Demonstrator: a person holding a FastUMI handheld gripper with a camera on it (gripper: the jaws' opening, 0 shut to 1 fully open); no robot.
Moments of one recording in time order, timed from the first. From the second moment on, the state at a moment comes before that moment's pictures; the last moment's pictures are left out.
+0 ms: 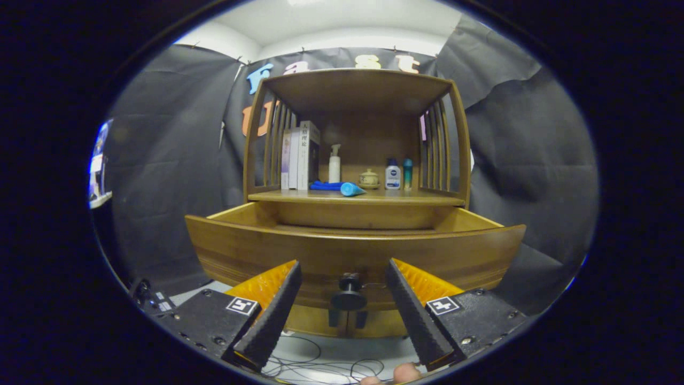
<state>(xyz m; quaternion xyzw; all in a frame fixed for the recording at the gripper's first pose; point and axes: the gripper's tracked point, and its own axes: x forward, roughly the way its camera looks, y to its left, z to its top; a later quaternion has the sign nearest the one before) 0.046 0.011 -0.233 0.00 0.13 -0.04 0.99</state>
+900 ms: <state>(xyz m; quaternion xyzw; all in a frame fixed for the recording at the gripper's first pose) 0.075 -0.003 -0.272 0.01 0.14 -0.08 0.99</state>
